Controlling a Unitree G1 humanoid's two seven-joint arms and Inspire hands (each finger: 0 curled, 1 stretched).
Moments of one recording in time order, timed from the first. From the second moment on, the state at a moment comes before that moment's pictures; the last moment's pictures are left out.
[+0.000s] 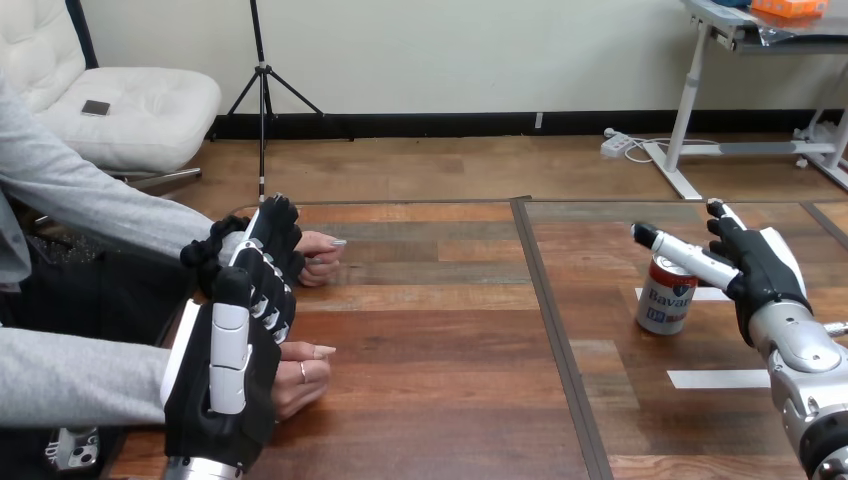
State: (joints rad) left arm 0.19 0.03 0.06 0.09 -0.31 -0.49 -0.39; right arm -0.71 -0.43 -0.10 1.28 -0.08 -0.21 0.05
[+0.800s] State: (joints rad) left arm 0.19 0.03 0.06 0.09 -0.32 -0.49 -0.39; right arm -0.68 -0.43 -0.08 1.28 -0.12 -0.20 0.04
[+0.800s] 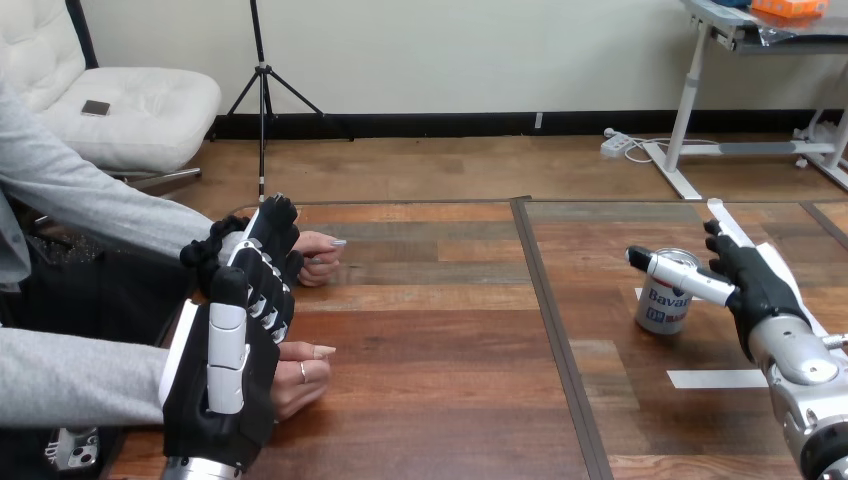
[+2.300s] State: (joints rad) left arm 0.19 0.03 0.08 0.10 -0.33 -0.51 -0.39; right arm -0.67 -0.43 -0.04 1.29 -0.17 -0.16 0.03
